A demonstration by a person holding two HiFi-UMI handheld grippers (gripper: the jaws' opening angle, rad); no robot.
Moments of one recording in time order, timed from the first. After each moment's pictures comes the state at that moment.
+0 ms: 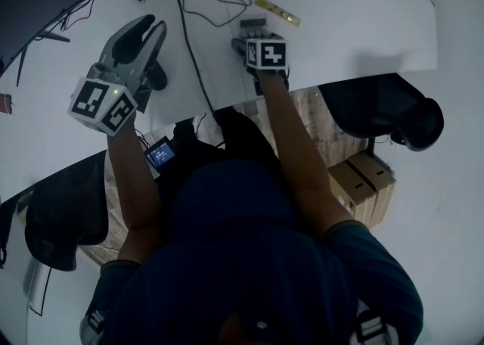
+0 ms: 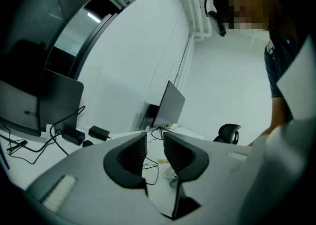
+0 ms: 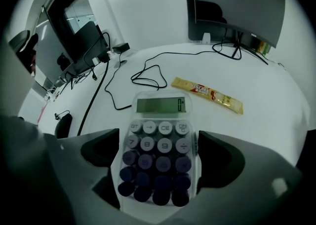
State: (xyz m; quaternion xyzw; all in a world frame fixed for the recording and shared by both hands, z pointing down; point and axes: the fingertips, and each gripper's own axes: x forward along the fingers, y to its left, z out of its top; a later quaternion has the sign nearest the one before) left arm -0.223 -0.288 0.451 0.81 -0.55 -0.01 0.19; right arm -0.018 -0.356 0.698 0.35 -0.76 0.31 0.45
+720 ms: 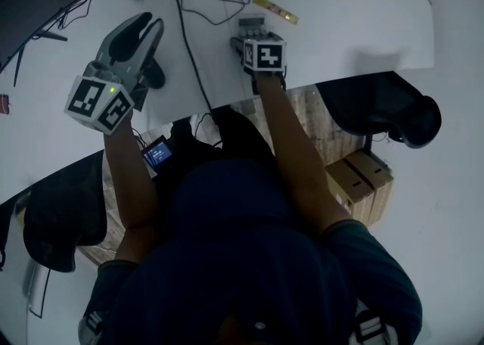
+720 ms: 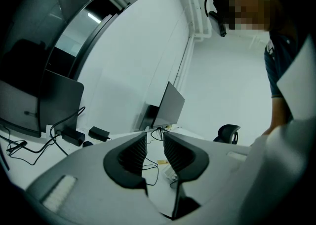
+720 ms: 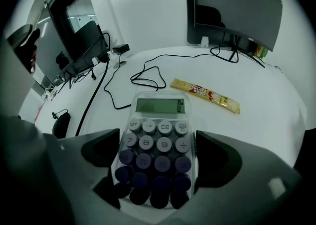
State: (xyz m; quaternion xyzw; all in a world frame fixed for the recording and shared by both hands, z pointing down) left arm -0.226 -0.287 0.450 0.81 -0.55 -0.01 0.19; right arm -0.016 -0.354 0.699 0.36 -0.77 0.30 0.44
